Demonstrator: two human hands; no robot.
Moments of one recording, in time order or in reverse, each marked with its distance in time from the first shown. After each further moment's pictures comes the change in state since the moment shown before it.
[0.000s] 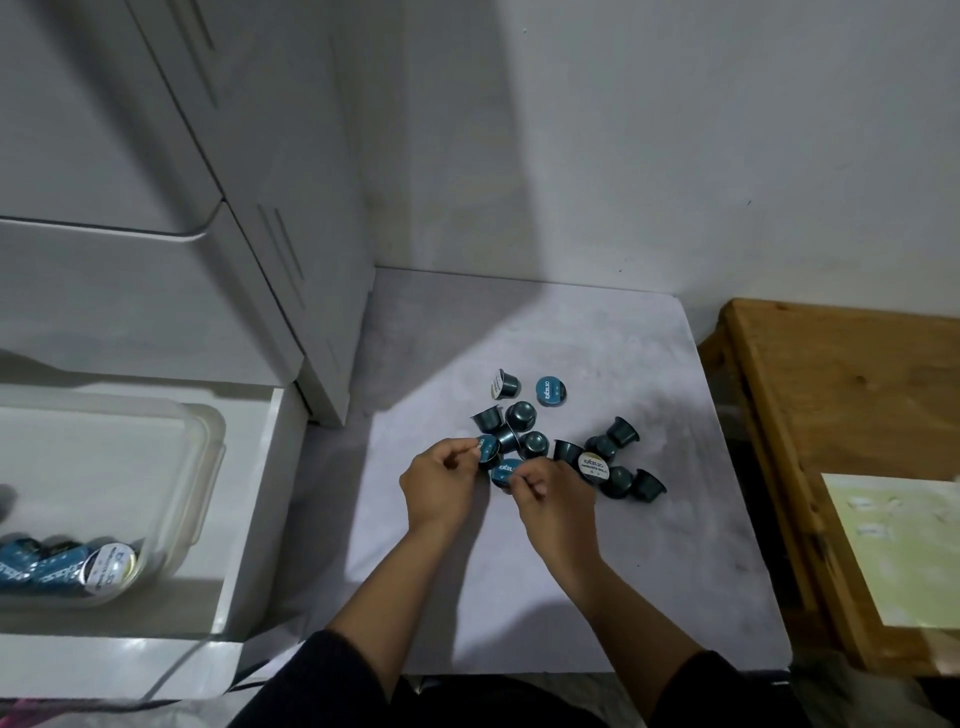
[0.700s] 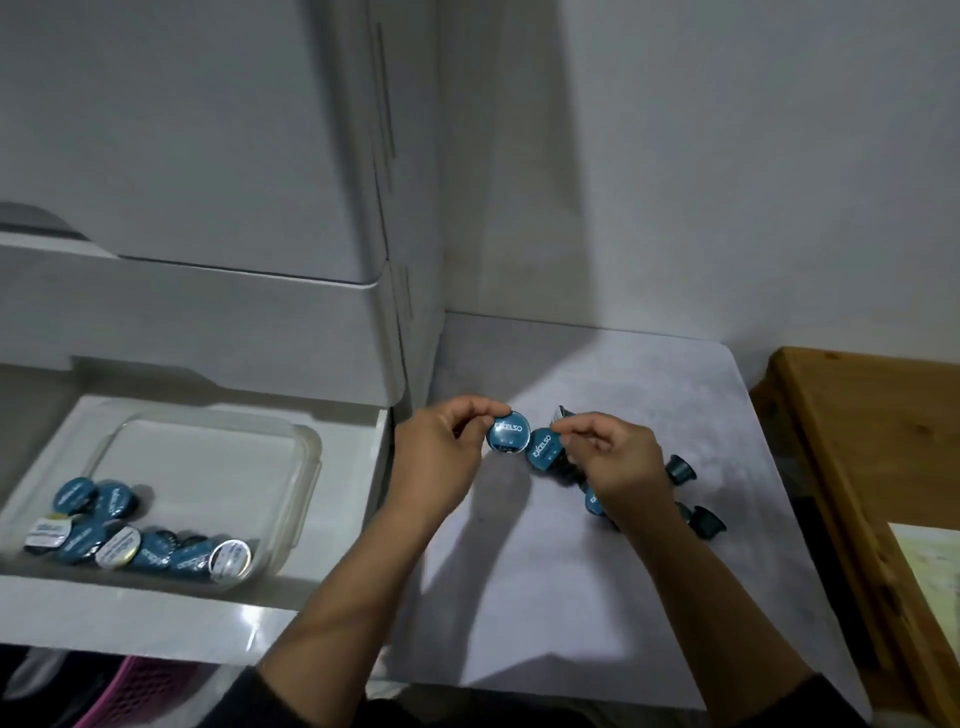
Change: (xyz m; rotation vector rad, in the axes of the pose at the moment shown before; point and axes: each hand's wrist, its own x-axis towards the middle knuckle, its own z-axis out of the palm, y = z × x) left_hand -0.020 0.077 -0.113 0.068 -0.048 0.423; right_hand 0.009 -0.099 -0.069 0.599 -0.052 -0.011
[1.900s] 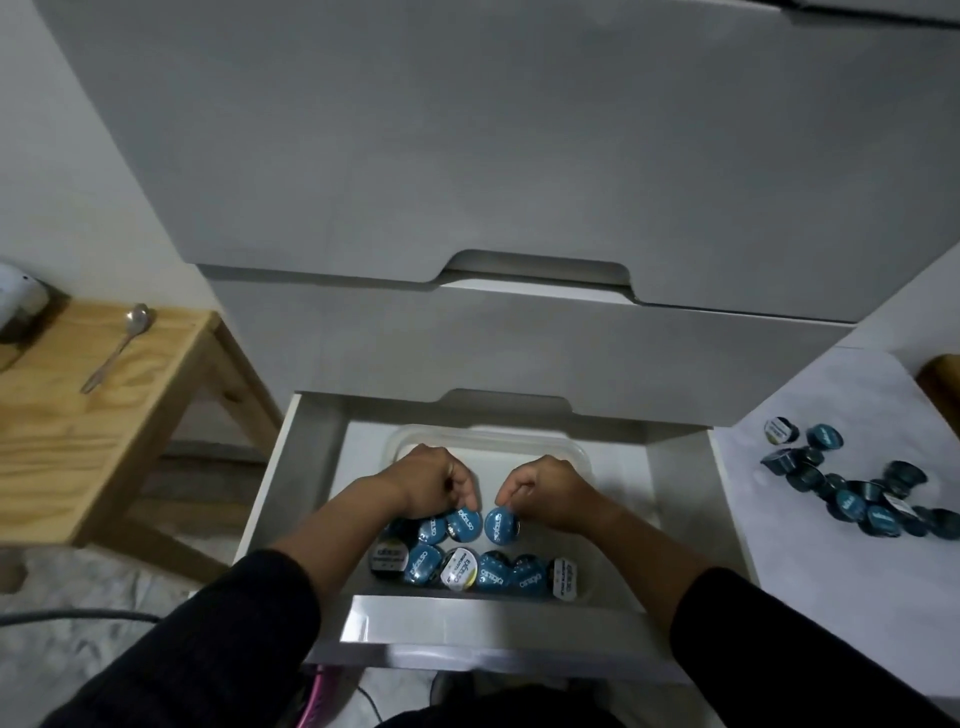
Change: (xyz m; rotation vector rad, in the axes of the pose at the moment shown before) left_hand 0.077 -0.194 -0.326 0.643 -0.777 0.024; right_hand -0.019 -0.064 0.362 -0.518 -0.517 0.129
